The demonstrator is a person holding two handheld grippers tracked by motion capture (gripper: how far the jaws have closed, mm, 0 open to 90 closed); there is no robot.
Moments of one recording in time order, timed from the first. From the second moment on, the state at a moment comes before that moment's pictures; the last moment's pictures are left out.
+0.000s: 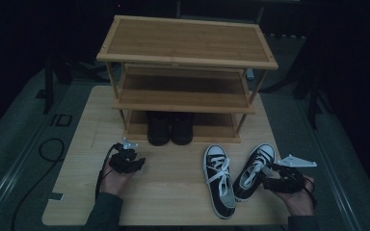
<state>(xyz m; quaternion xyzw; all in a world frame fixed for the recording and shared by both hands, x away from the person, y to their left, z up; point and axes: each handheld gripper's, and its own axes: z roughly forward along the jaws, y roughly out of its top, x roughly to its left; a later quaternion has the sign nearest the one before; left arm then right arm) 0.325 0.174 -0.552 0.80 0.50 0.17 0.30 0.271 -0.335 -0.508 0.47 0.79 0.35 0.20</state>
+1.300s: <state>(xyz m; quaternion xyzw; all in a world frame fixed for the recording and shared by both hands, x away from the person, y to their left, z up) 0.326 0.171 -0.559 0.80 0.50 0.17 0.29 0.292 -0.316 -0.521 0.53 0.77 0.27 0.24</state>
